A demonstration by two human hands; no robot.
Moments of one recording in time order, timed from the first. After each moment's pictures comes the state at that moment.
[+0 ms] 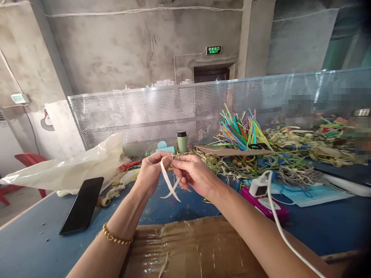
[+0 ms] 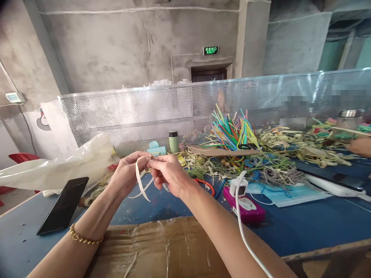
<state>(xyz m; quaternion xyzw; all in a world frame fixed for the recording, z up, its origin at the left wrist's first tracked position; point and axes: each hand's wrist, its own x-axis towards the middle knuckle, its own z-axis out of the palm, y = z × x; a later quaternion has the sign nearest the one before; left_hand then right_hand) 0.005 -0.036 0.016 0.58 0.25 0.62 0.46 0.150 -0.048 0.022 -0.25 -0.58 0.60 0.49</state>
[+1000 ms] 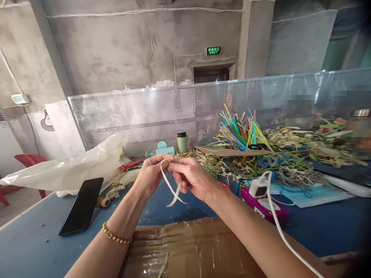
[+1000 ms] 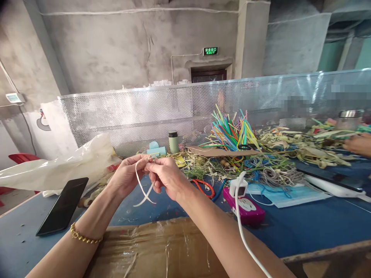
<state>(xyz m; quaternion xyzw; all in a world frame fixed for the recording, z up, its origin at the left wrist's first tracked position) 0.003 -0.038 0.020 0.57 0.19 0.56 0.56 0.142 -0.050 0.017 -0.28 -0.59 0.59 0.48</state>
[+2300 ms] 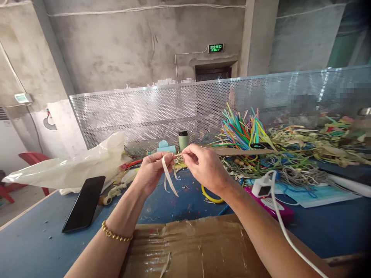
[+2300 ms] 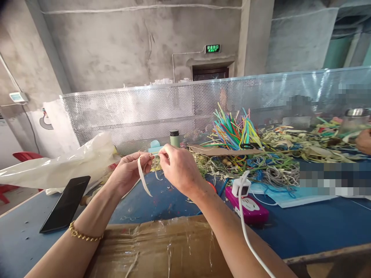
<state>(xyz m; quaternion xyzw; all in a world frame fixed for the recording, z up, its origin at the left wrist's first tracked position) -0.003 -0.036 0.021 0.59 0.23 0.57 0.52 0.176 -0.049 0.034 -0.36 -0.79 -0.07 0.49</state>
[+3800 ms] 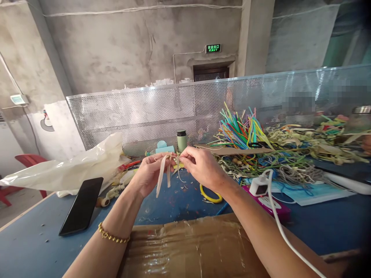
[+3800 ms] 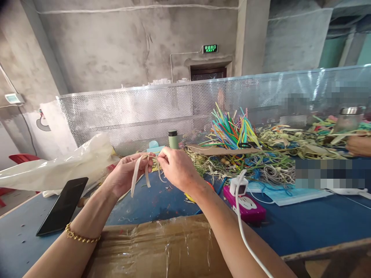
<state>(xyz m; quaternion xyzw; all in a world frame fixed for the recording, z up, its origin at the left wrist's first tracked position) -0.006 -0.036 0.022 0.58 0.23 0.53 0.58 0.179 -0.045 0.032 -0.39 -0.80 0.00 0.46</state>
